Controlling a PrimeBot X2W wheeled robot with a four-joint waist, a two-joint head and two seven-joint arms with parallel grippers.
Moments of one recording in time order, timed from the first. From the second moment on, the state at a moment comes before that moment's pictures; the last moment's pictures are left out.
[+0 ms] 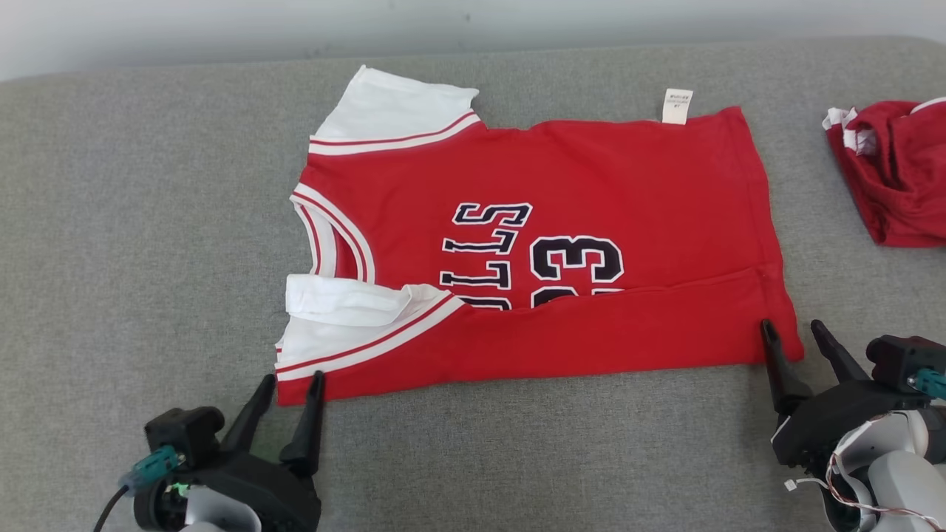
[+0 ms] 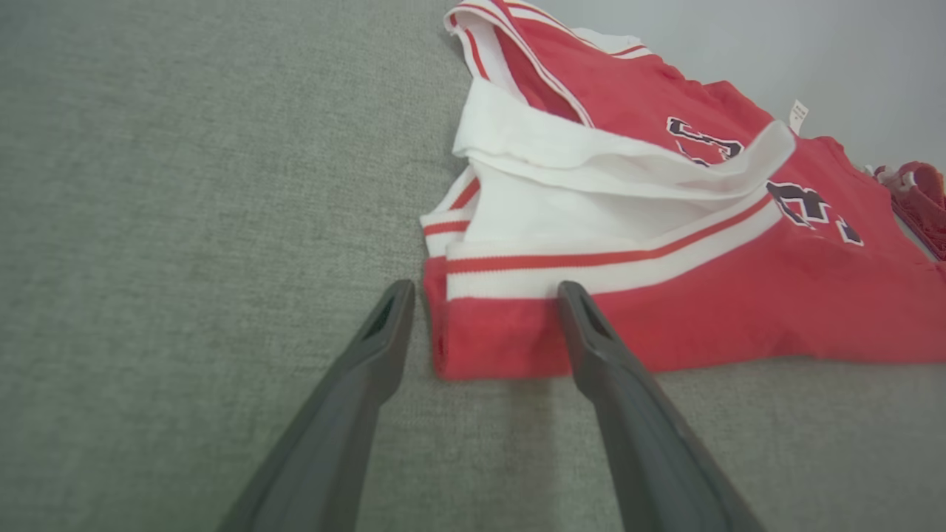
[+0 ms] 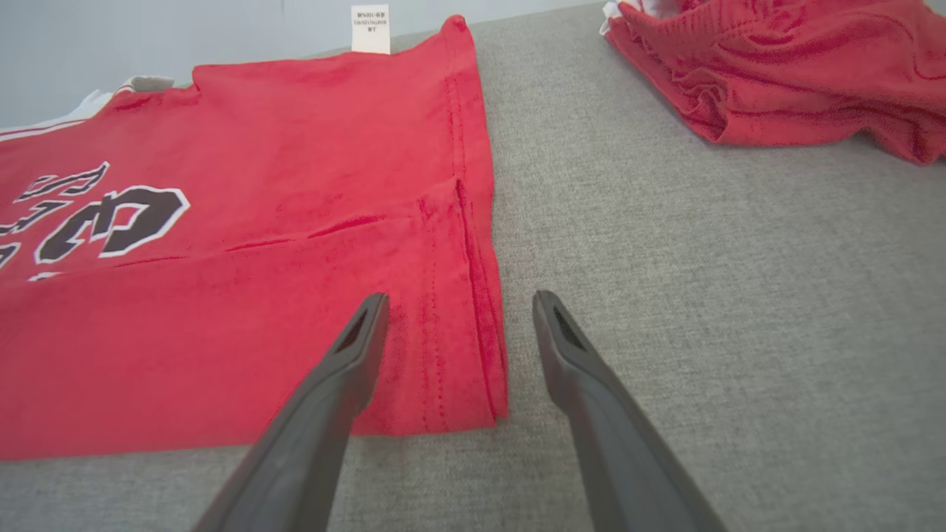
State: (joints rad) left arm -0.29 0.28 -0.40 0.41 -0.71 0.00 -0.23; right arm -0.32 -0.30 0.08 0.51 0.45 0.13 -0.05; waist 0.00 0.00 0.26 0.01
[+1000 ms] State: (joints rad) left arm -0.12 0.26 -0.37 0.43 -0.76 0.00 -0.25; right arm -0.24 -0.27 0.22 0.63 0.56 0.13 -0.13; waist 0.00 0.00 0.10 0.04
